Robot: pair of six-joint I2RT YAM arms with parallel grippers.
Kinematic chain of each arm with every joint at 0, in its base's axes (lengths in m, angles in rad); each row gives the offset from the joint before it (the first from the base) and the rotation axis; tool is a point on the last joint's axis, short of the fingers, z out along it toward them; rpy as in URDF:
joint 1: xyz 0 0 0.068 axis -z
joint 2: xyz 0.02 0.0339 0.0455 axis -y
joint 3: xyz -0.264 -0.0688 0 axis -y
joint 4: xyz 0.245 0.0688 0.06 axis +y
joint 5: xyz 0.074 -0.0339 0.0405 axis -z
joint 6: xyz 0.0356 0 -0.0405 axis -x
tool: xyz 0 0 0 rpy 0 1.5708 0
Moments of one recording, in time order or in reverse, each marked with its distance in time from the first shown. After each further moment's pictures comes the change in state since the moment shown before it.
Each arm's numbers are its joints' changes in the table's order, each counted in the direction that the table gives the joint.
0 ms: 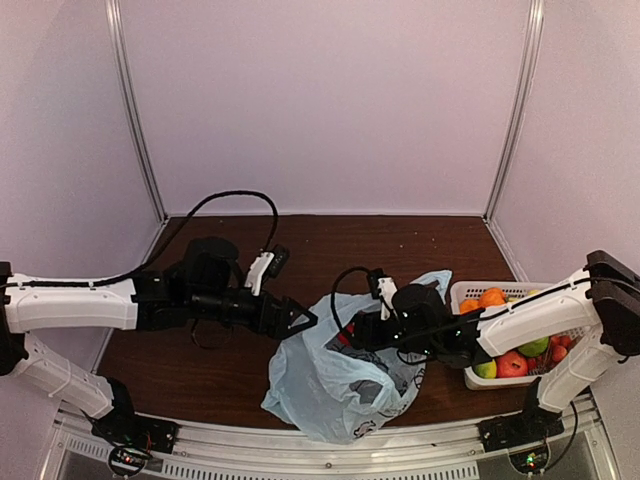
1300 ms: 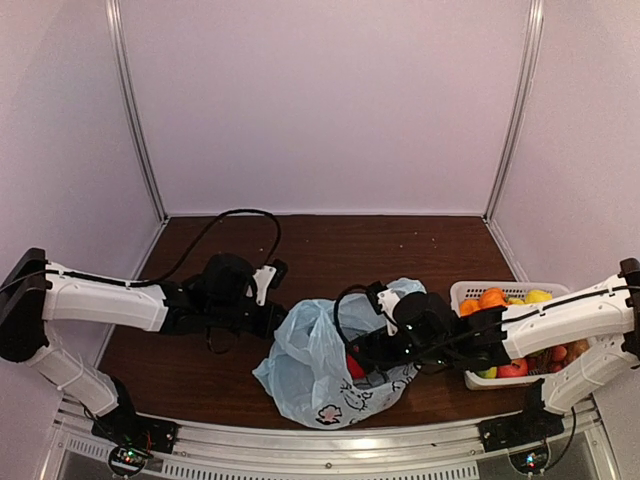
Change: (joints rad) left arm -0.078 -0.174 -0.077 -0.106 -0.134 -0.090; right arm -0.103 0.167 0.029 0.376 0.056 0.083
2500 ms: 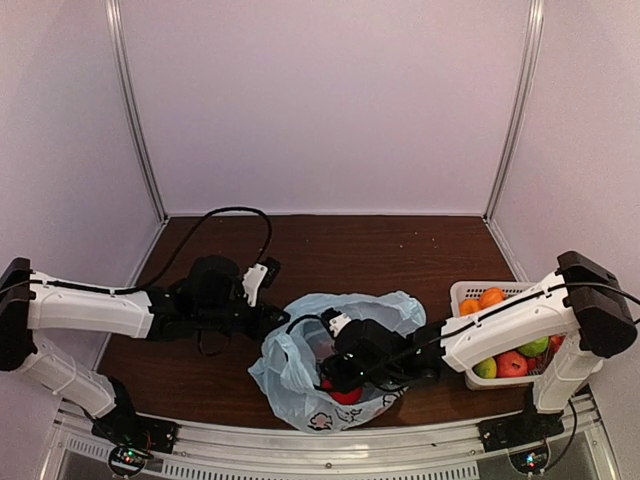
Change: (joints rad) left arm 0.000 0.097 -0.072 -0.064 0.015 -0.056; right arm -0.128 -0.341 0.225 0.028 0.053 -0.038
